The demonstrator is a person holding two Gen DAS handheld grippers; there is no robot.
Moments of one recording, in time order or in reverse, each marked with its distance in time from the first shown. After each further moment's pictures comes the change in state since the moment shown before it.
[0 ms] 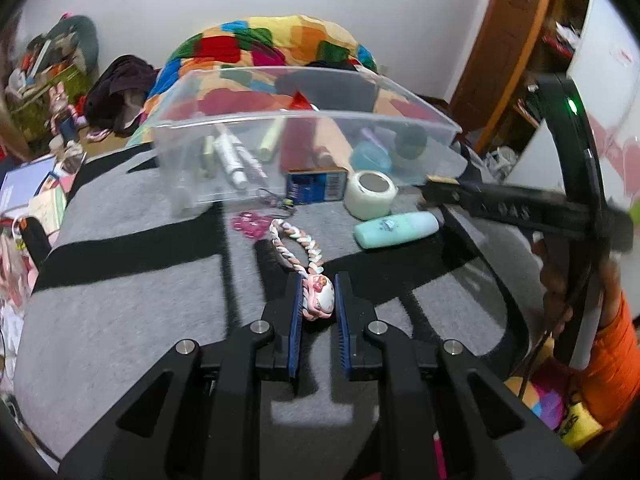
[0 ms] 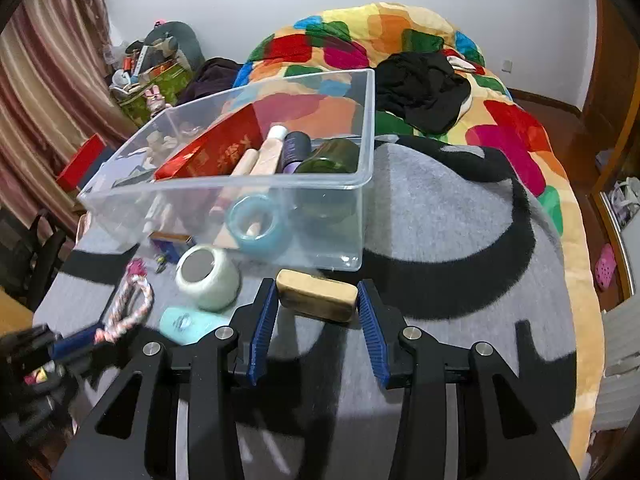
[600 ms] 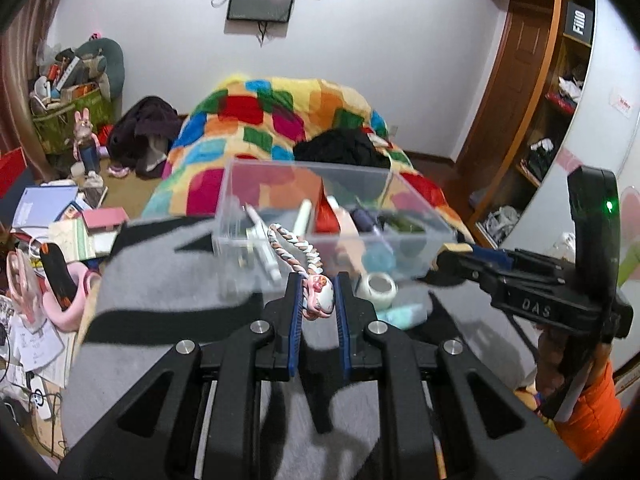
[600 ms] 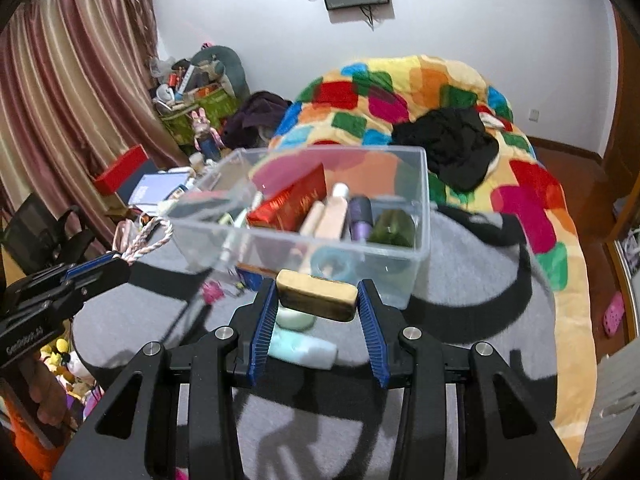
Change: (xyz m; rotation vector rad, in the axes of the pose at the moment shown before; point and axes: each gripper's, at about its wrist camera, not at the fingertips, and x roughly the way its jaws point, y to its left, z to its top) left arm -0.063 0.014 0.047 -0.052 -0.204 0.018; right arm -0.054 0.038 0.021 -0.098 -0.147 0.082
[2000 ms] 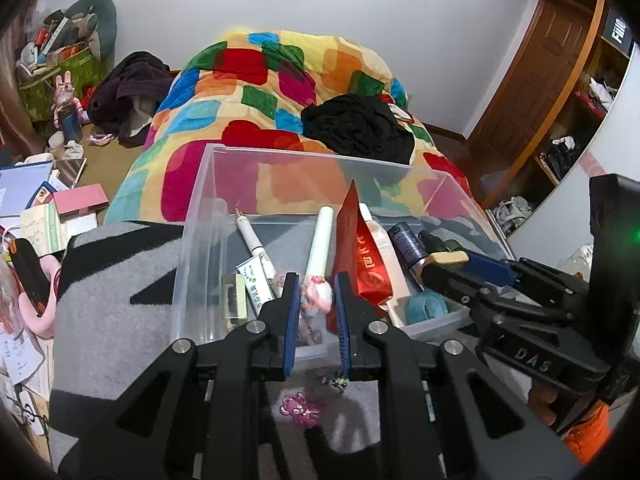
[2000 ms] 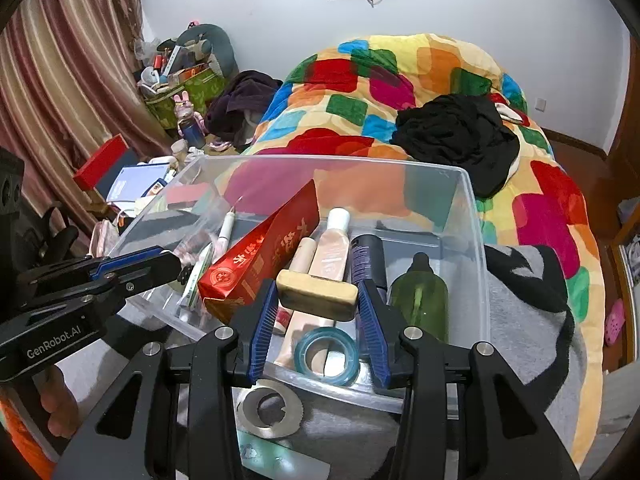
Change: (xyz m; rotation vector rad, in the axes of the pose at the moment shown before) left arm 0.118 0.026 0.048 -0.066 0.178 -0.022; right arm 0.090 -0.005 0.044 -0.001 0.100 -0.036
